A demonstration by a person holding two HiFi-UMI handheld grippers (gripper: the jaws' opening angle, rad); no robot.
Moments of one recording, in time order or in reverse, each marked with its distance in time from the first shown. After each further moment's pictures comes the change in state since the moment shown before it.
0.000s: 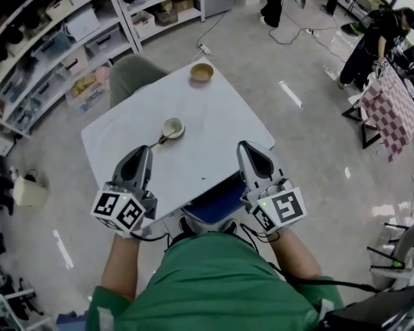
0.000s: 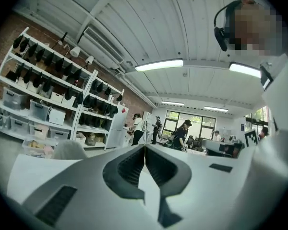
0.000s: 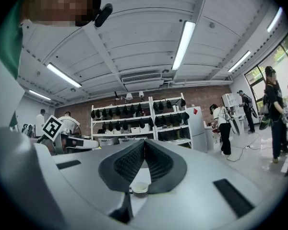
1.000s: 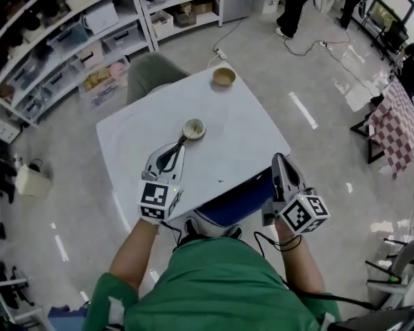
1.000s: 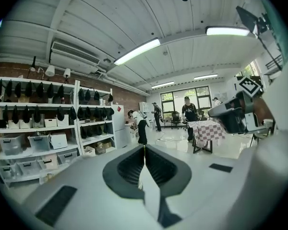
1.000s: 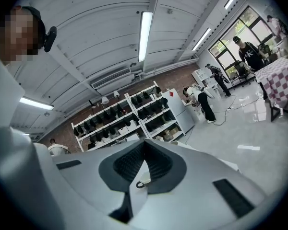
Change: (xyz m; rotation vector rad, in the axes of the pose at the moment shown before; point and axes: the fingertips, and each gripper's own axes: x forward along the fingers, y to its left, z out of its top) left arm 0.014 0.031 -0.041 0.371 0.122 0.033; right arm -0.010 -0.020 -0.042 0.415 0.068 -0.193
